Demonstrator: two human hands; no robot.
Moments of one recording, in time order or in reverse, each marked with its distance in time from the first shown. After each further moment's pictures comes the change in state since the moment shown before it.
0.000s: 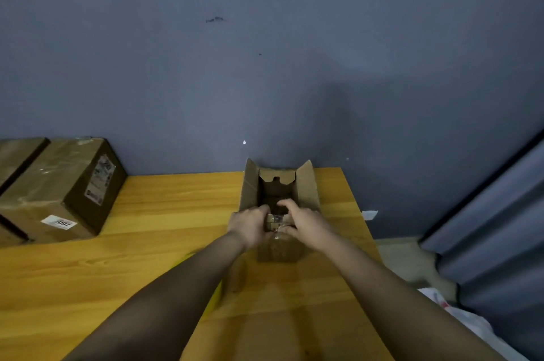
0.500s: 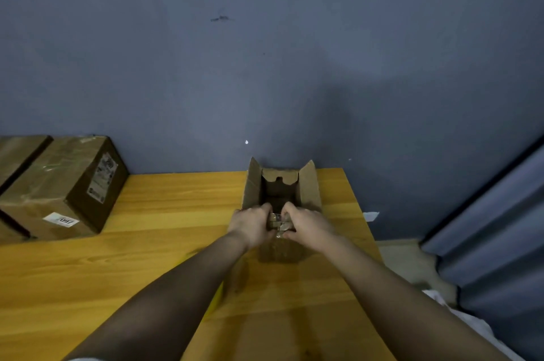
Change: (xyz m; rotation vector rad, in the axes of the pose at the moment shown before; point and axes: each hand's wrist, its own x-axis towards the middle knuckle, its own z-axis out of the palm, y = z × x) left_hand -0.001 0.000 -0.001 0.039 0.050 0.014; right_hand 0.003 -0.005 0.001 -0.131 -0.016 -0.011
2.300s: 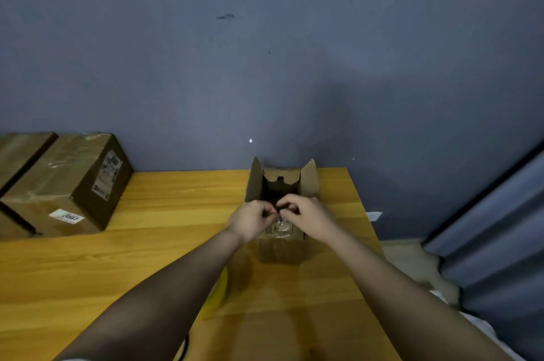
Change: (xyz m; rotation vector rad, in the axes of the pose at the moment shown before) left_hand -0.002 -0.015 -0.005 -0.435 0.031 -0.012; right_hand 0.007 -0.002 -0.009 0.367 0.108 0.035
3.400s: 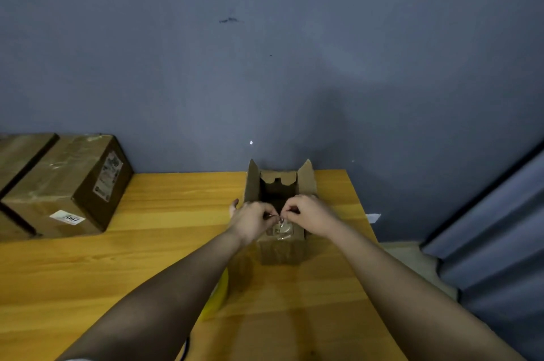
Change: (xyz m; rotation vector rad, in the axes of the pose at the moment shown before) left_hand -0.002 0.001 0.000 0.165 0.034 -0.042; right_hand 0.007 -0.008 -0.008 -0.153 -0.070 -0.028
